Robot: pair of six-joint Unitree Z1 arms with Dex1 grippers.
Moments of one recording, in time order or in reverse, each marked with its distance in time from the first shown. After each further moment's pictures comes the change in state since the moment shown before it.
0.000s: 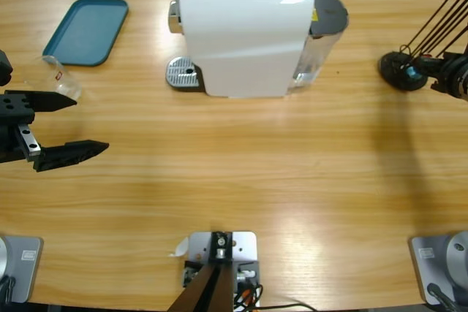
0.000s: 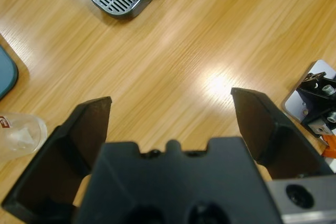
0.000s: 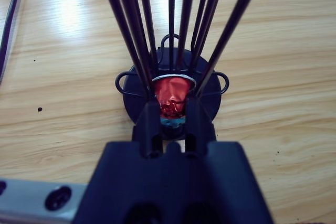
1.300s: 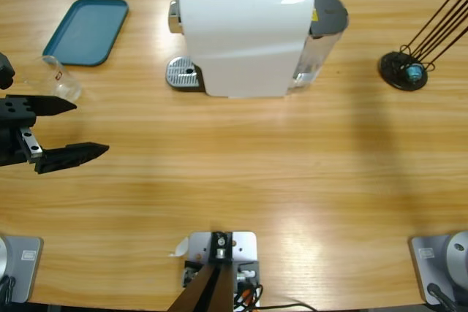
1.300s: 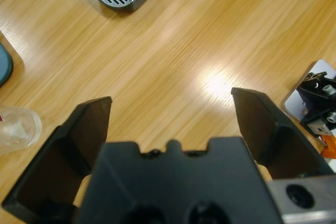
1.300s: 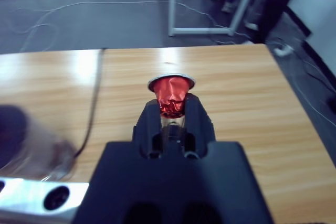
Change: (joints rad) arm 0 0.000 0.000 0.013 -0.002 0.000 -0.027; arm 1 0.149 -0.489 -0.496 0.729 -0.099 -0.066
